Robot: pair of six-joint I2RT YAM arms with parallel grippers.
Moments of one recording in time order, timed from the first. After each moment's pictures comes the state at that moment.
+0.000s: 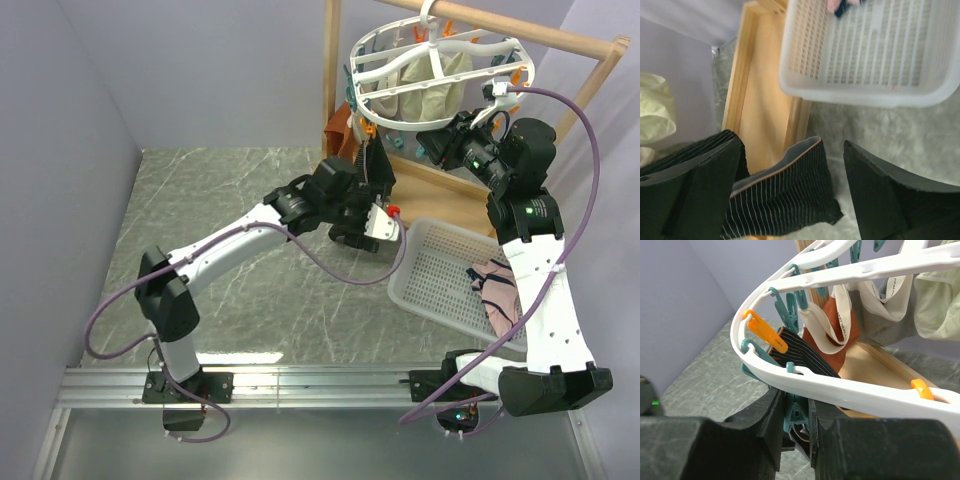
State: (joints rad) left arm -0.88 1.75 1.67 -0.41 0.49 0.93; right arm 0.09 1.19 1.51 -0.35 -0.43 0.23
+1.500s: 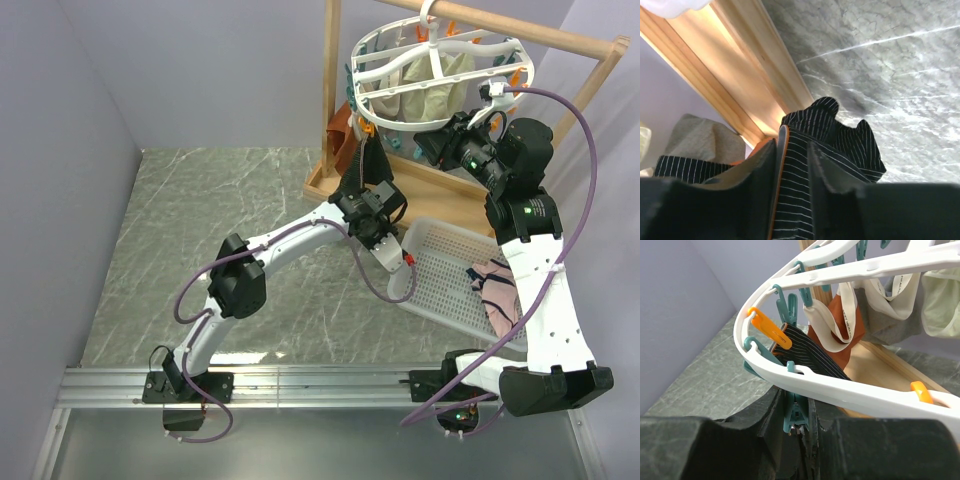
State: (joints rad) left arm -0.97 2.25 2.18 -0.97 -0.13 1.55; right arm 0.11 1.19 1.51 -0.36 -0.42 0.23
